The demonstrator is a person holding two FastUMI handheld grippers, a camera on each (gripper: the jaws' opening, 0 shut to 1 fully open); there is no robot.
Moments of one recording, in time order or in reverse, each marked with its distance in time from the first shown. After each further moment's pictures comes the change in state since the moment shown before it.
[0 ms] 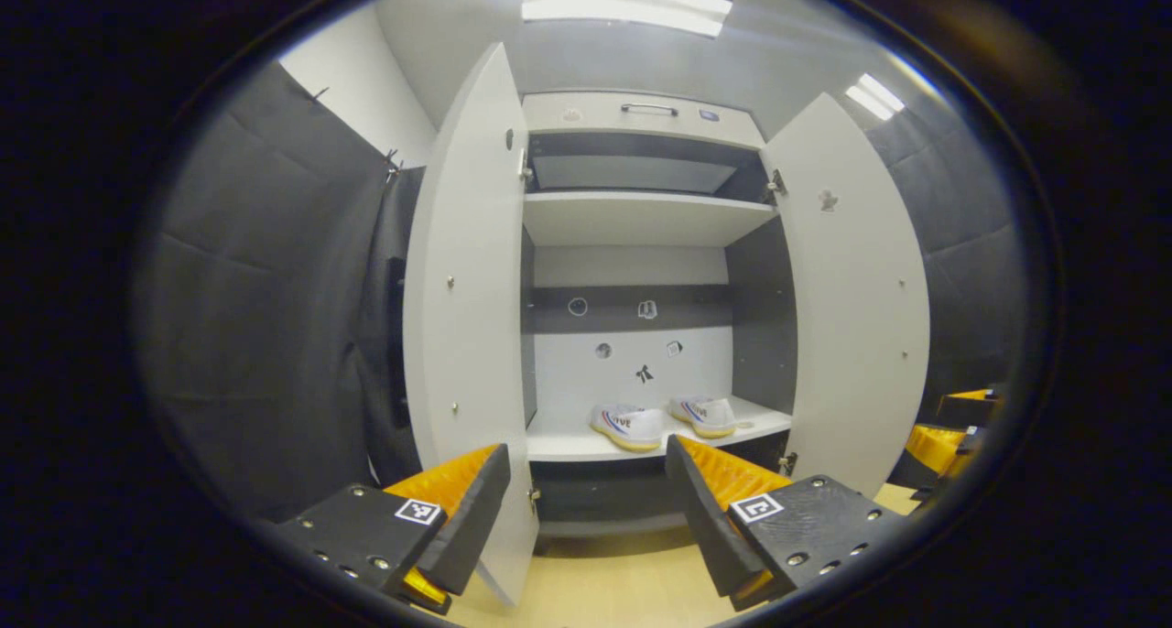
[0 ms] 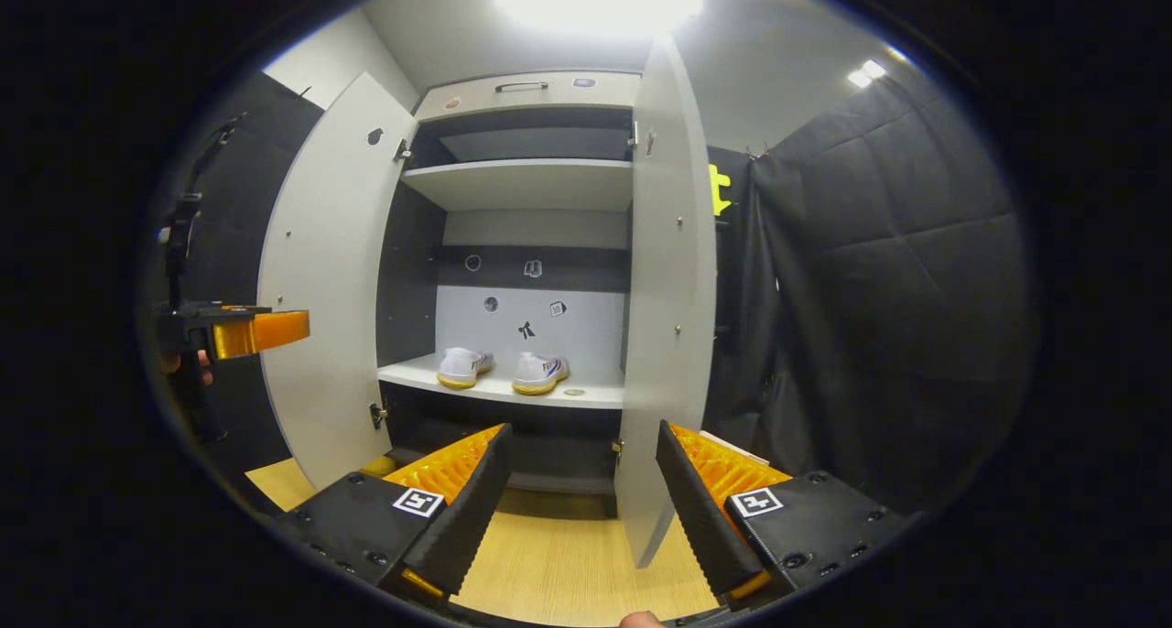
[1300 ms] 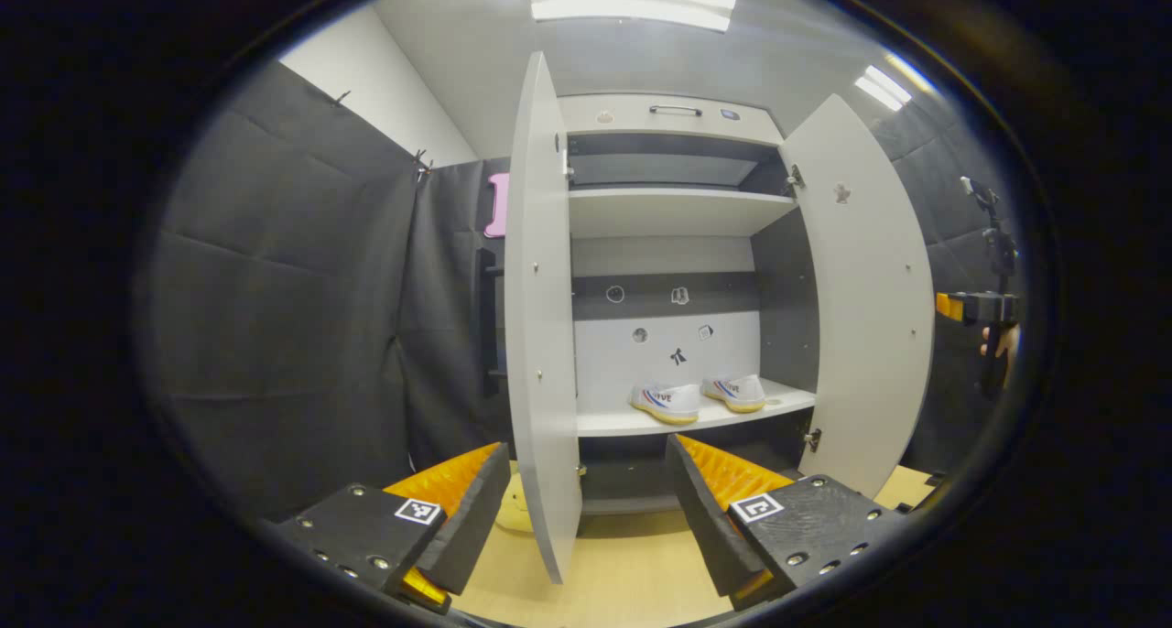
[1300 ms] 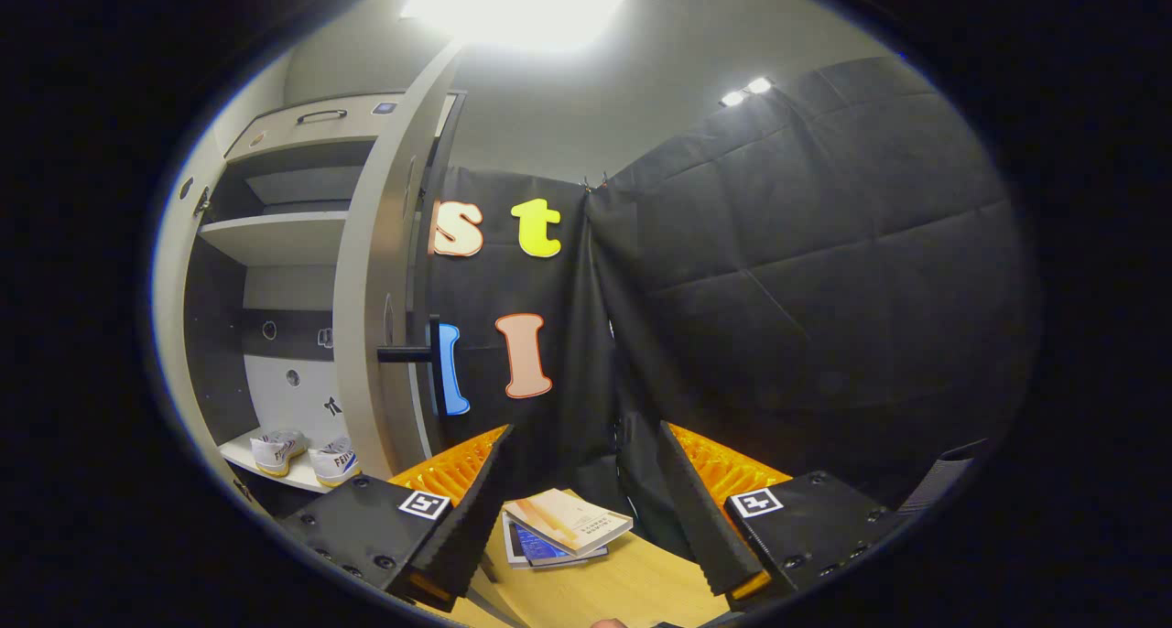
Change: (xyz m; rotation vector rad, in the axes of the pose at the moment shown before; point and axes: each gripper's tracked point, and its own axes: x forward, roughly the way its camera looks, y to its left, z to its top) left arm -0.052 0.048 -0.010 0.032 0.019 0.105; right arm 0.070 -0.179 0.085 0.074 -0.091 -0.501
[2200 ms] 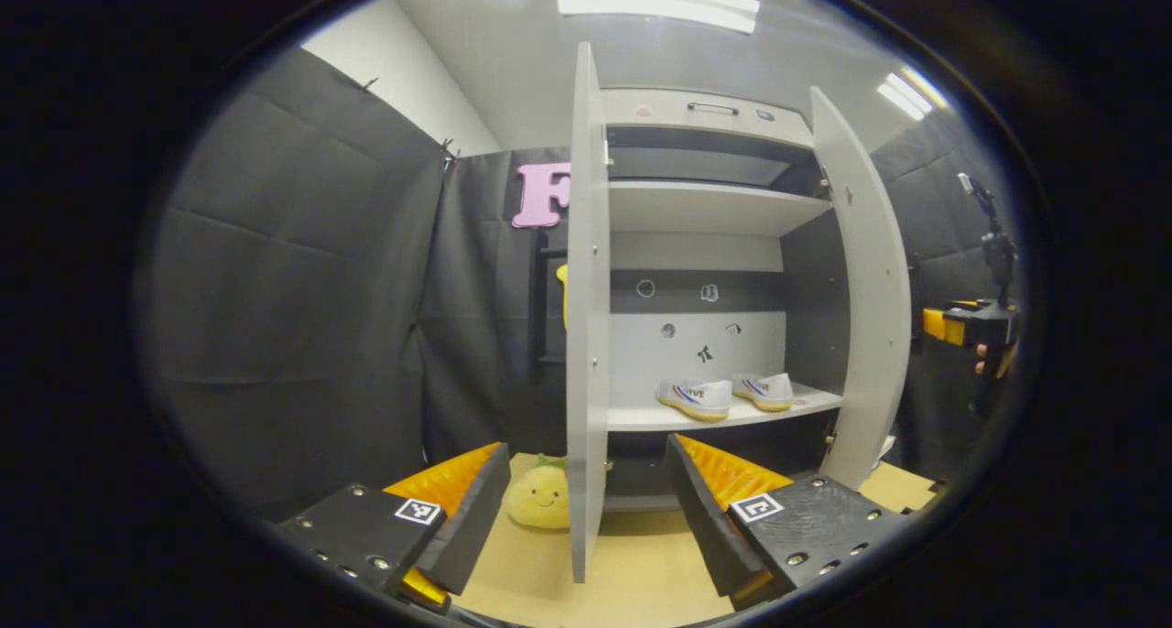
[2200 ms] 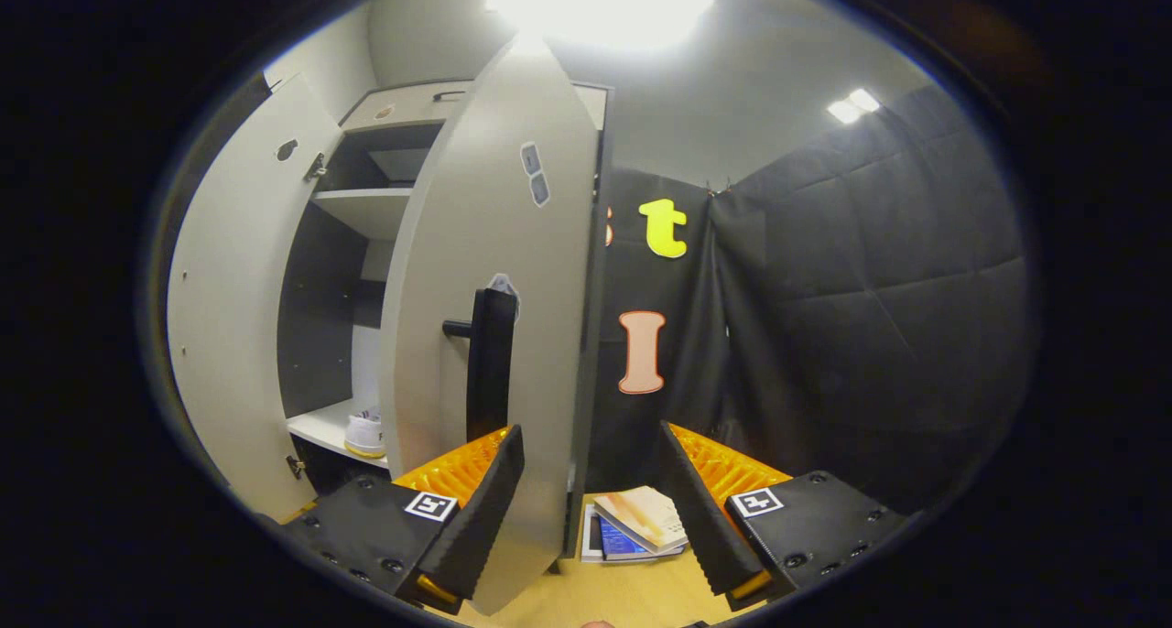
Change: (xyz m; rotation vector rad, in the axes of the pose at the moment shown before) left arm 0.000 0.041 -0.015 -0.044 0.022 0.077; right arm -0.046 0.145 -0.004 -0.112 -0.014 0.362
